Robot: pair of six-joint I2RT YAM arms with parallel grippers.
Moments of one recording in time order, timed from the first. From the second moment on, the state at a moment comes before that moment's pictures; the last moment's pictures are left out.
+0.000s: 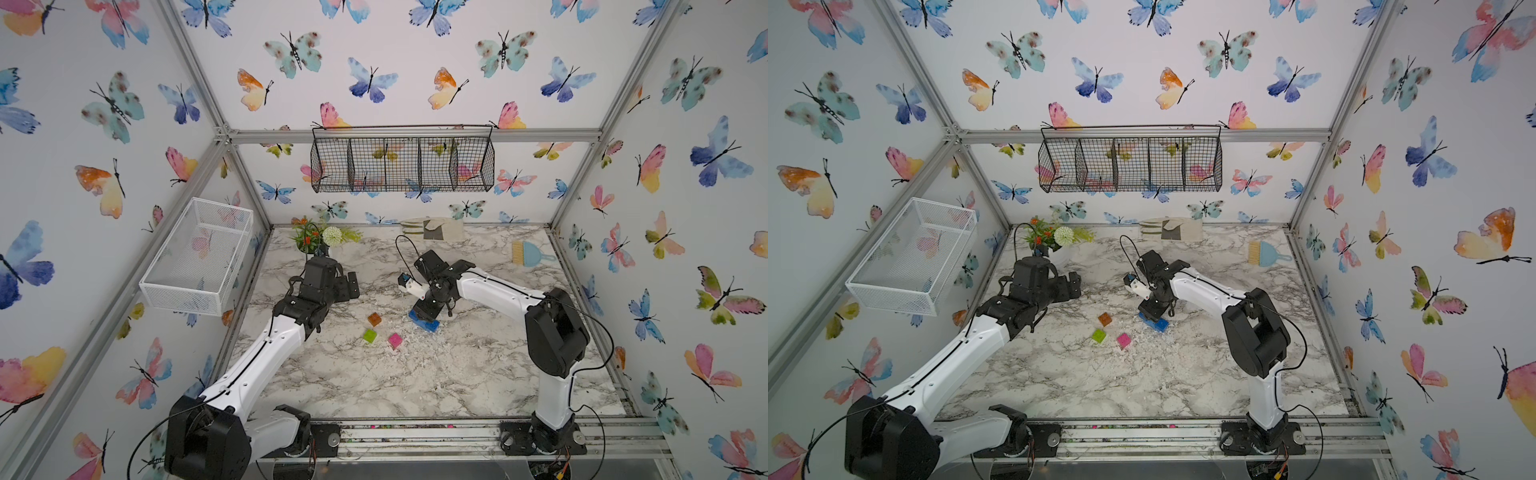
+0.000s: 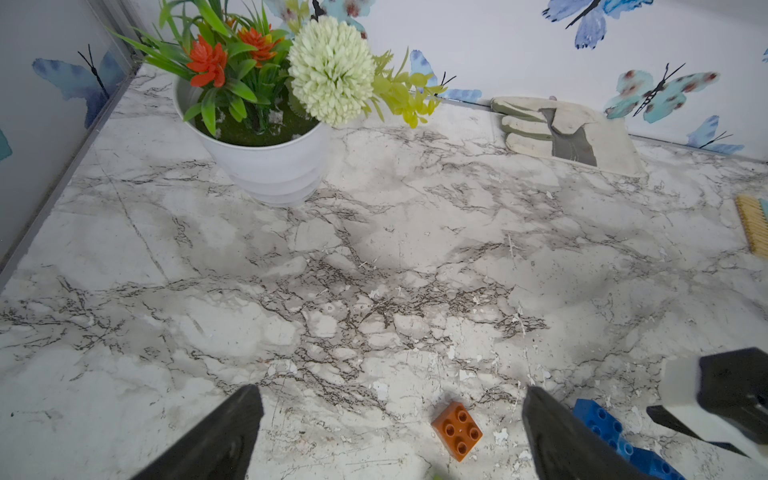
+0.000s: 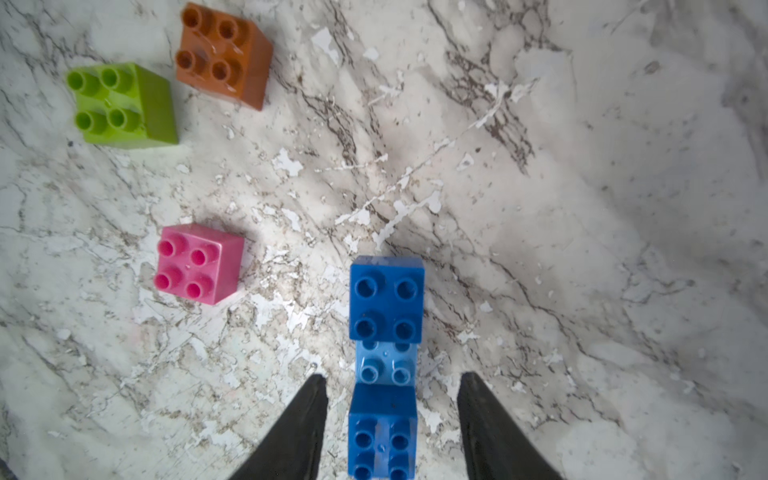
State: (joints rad) left arm -0.35 1.19 0.92 -0.39 -0.18 -0.36; right arm 0.73 1.95 1.51 -0.81 -0.12 -0.29
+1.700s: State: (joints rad) left arm -0.74 1.32 0.83 -0.49 -0.02 -0.40; right arm 0.58 1.76 1.41 -0.76 -0.02 -0.05
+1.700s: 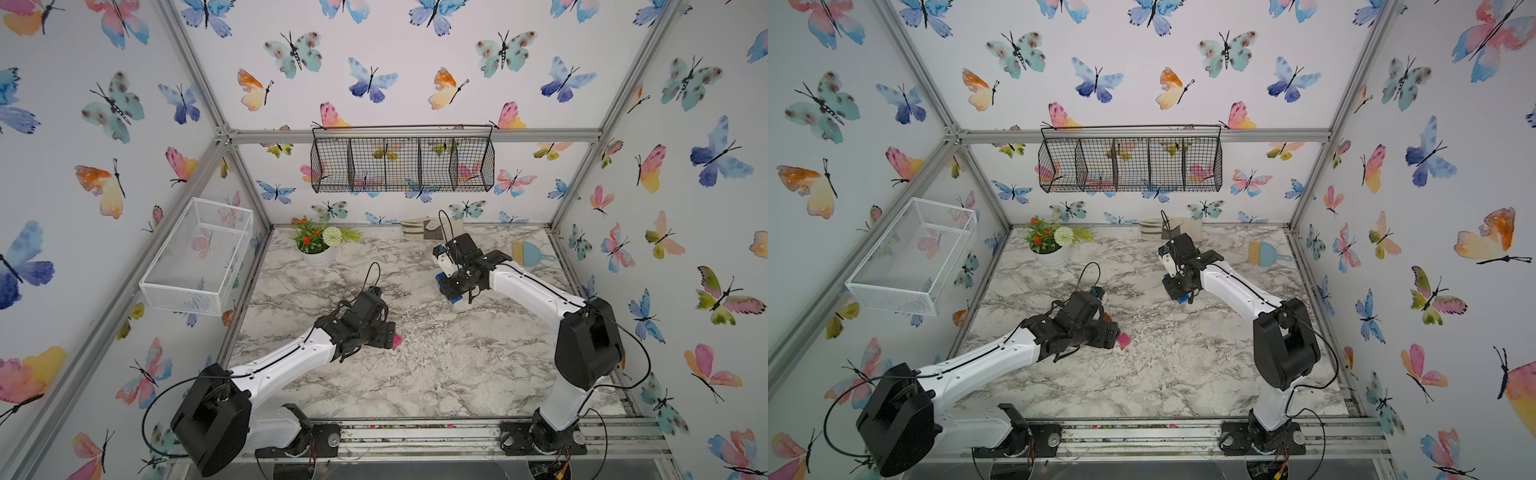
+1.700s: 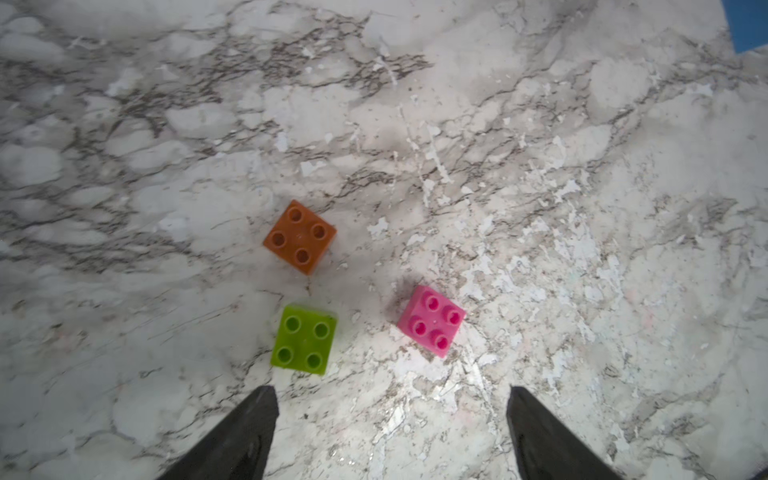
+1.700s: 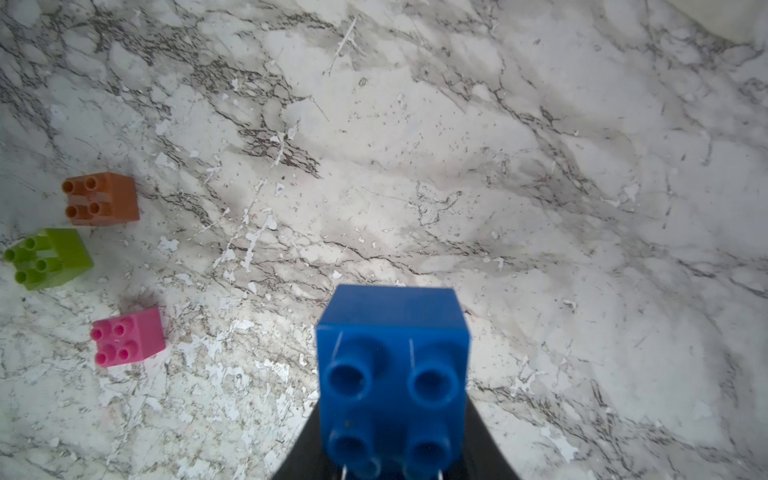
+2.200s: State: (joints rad) left arm -0.78 1.64 1.01 -0.63 0.07 -0.15; right arm 0.57 1.63 1.31 -0.77 -0.03 0.02
